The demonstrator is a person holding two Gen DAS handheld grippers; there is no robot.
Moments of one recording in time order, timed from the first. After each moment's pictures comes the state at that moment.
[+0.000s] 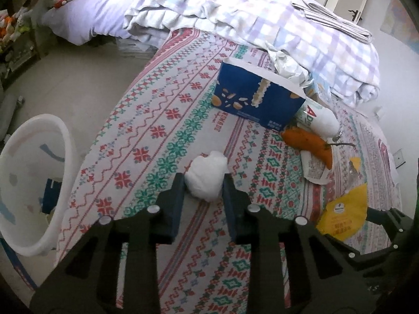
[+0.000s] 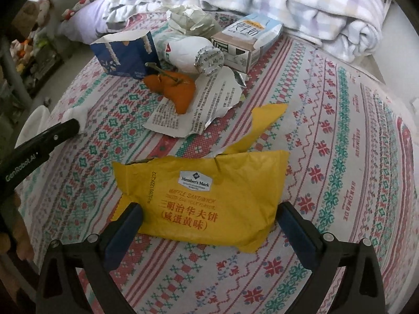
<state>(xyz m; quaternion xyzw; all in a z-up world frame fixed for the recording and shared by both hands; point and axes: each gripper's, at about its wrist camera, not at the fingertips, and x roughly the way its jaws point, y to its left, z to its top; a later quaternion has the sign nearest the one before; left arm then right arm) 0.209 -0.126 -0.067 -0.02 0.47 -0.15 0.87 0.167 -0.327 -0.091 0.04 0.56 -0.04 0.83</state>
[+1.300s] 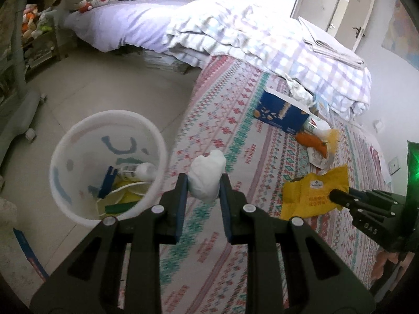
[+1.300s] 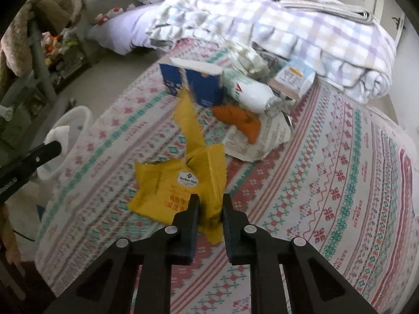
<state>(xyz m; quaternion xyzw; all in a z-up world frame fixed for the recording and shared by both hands) 0.161 -0.030 -0.023 -0.04 0.44 -0.13 0.89 0.140 -0.269 -0.042 0.02 0.50 0.02 0.87</state>
